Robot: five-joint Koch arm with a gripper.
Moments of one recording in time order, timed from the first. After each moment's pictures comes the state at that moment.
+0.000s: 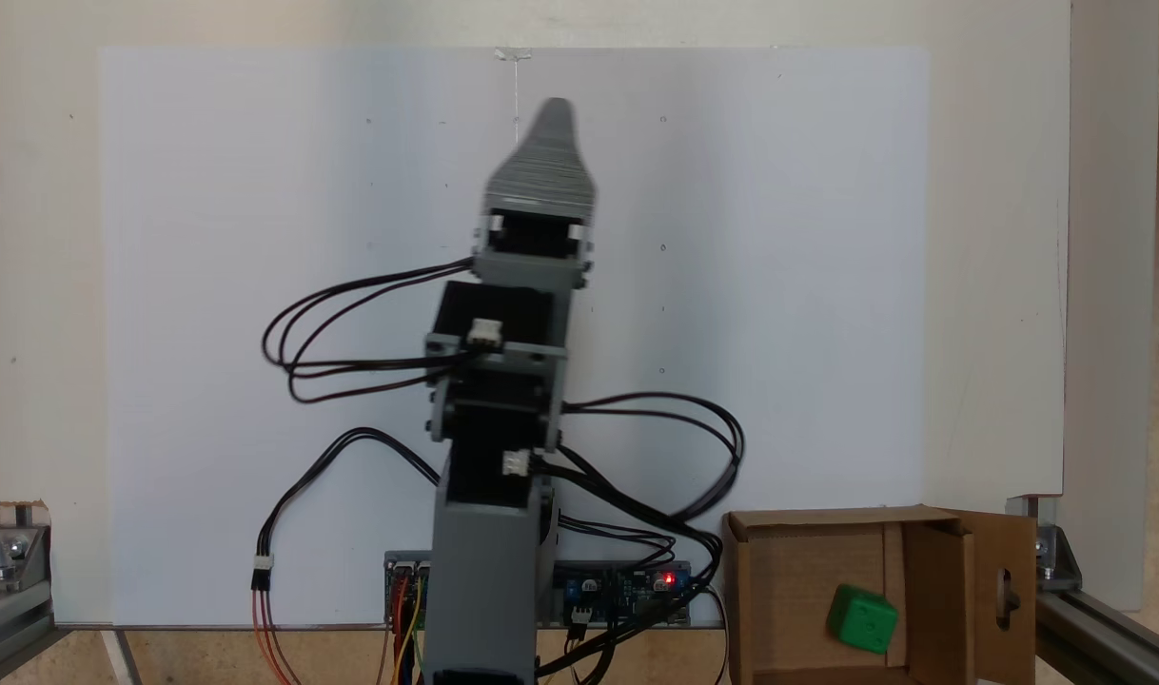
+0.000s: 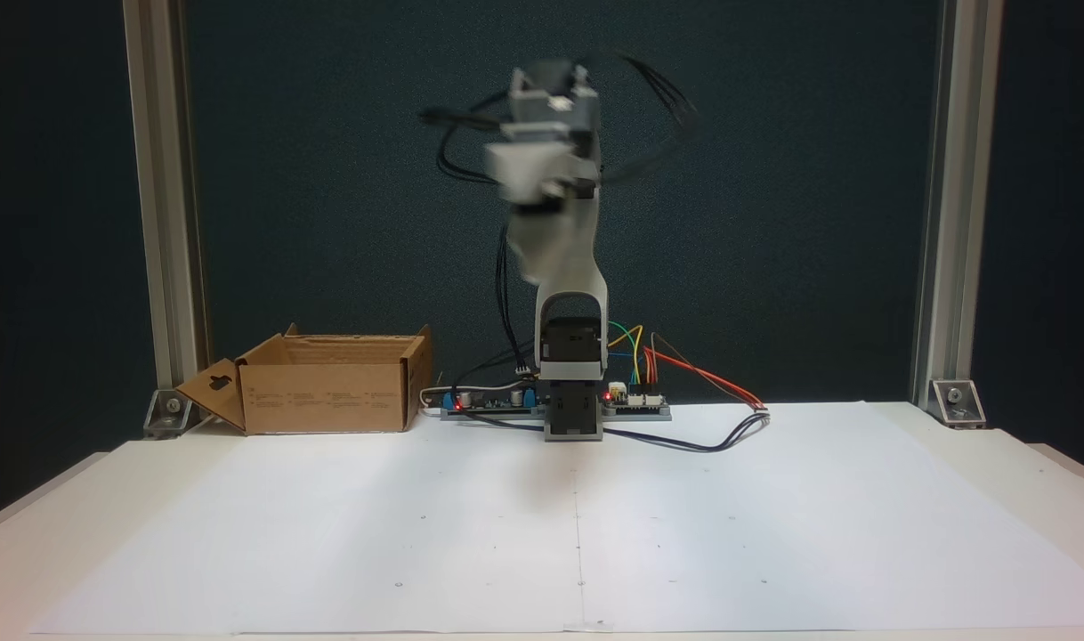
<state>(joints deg) 4.0 108.5 85.5 38.5 -1.8</state>
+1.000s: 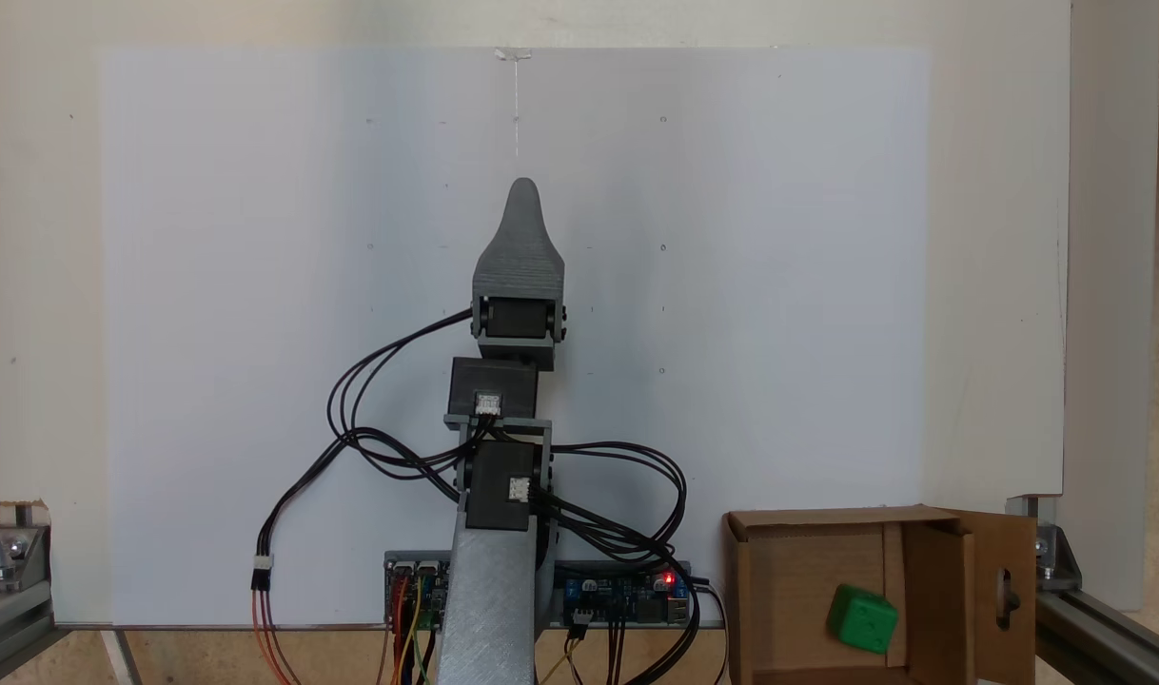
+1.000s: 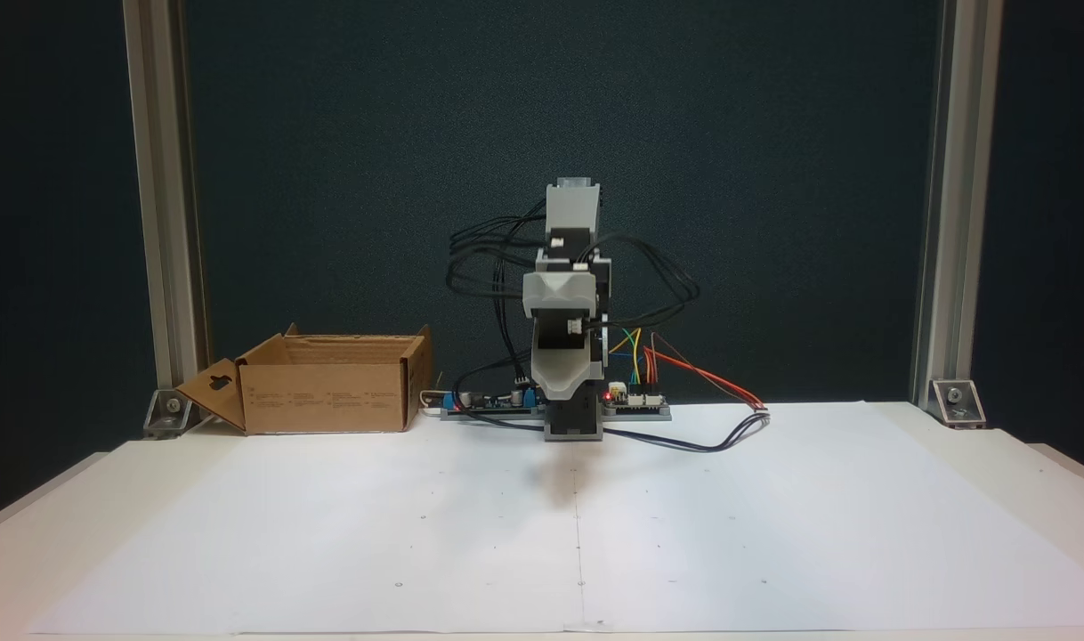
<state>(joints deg) 3.0 129.6 152.1 -35.1 -1.8</state>
